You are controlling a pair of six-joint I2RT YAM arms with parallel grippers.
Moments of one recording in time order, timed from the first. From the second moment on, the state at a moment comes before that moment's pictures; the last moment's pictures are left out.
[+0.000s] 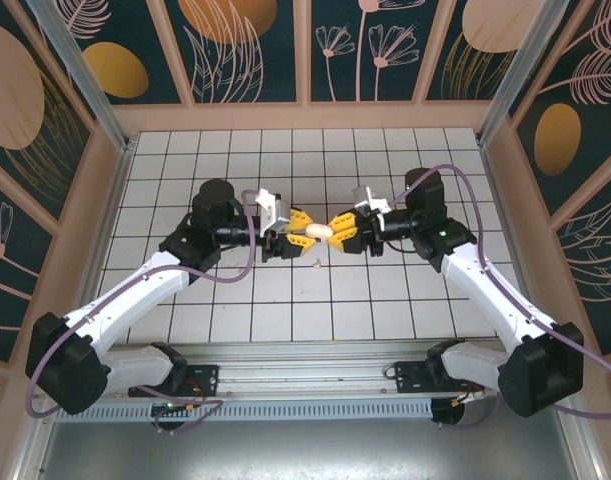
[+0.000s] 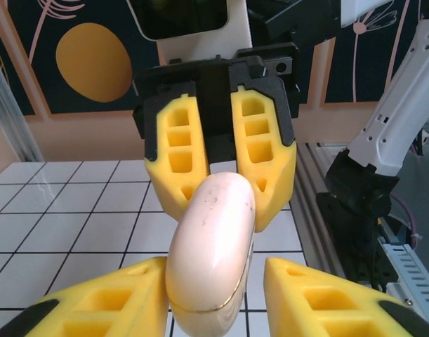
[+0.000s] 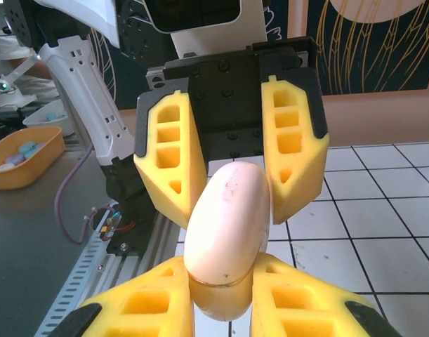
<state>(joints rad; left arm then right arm) -0.61 1.23 0.93 0.07 0.92 0.22 0.41 1.17 0.94 -0.16 -1.26 -0.34</state>
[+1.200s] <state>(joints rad) -0.61 1.24 1.03 -0.23 0.74 0.40 0.63 1.20 1.17 -0.56 -0.71 -0.63</state>
